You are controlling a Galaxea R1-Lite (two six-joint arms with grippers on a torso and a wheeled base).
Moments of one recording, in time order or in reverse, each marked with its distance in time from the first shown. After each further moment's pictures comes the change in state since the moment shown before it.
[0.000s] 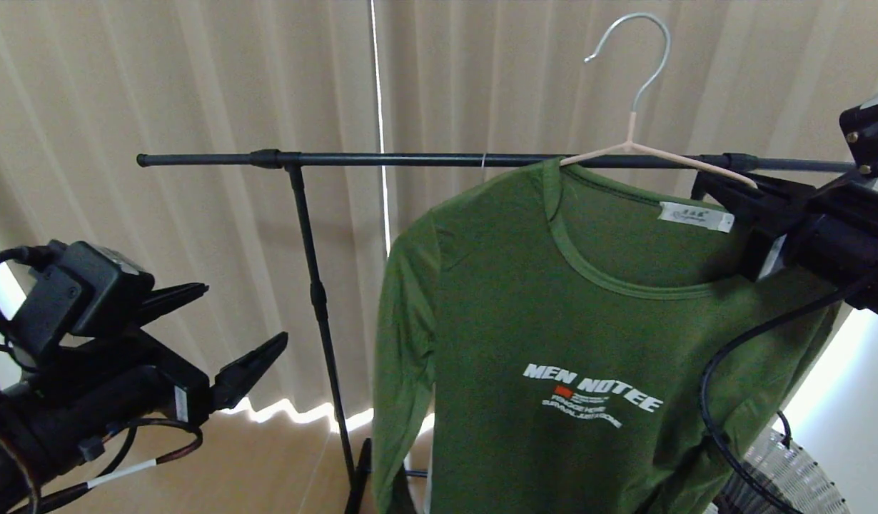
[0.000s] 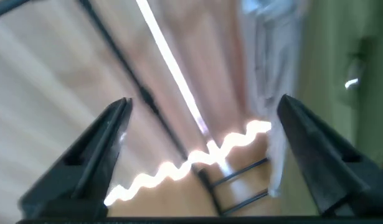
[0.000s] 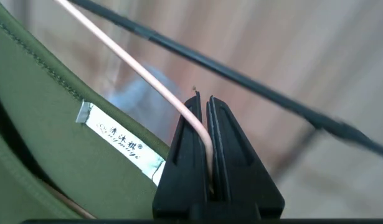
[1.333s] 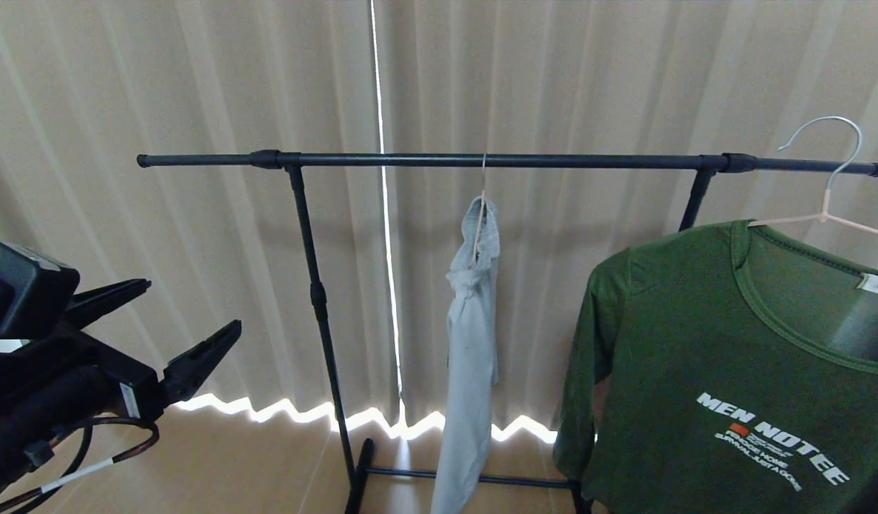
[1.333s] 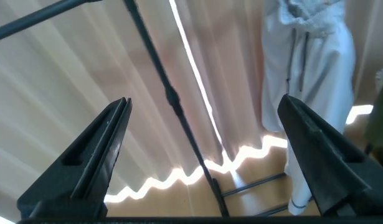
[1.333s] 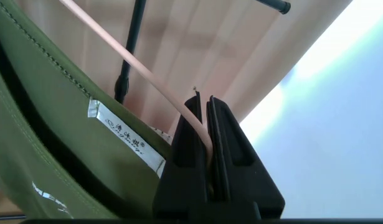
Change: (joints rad) left arm 0.110 -0.065 0.047 -0.044 -0.002 -0.013; right arm -0.451 -0.294 0.065 0.465 -0.139 -0.019
